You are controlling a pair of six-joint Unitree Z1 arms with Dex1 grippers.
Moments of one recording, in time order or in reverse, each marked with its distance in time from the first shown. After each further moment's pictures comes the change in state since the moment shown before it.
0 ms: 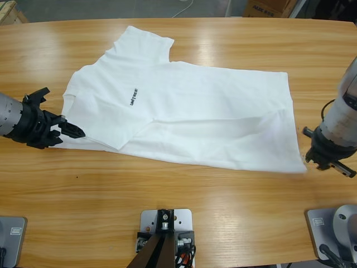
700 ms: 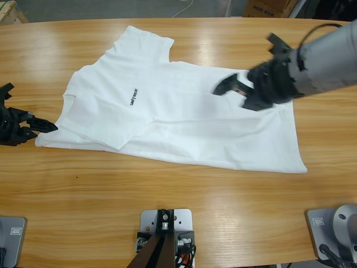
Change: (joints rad) arm 0 0.193 -0.154 0.120 -0.068 0.034 0.119; arm 1 0.139 -0.182 -0.073 -0.681 0.262 -0.625
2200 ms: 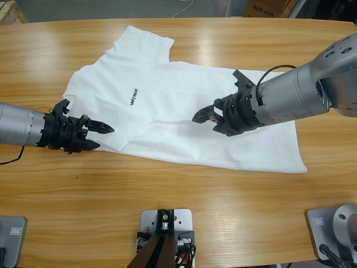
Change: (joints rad) arm 0 -0.206 0.200 0.177 -0.578 -0.298 -0.524; arm 1 0.053 0.088 0.164 -0.210 0.064 0.086
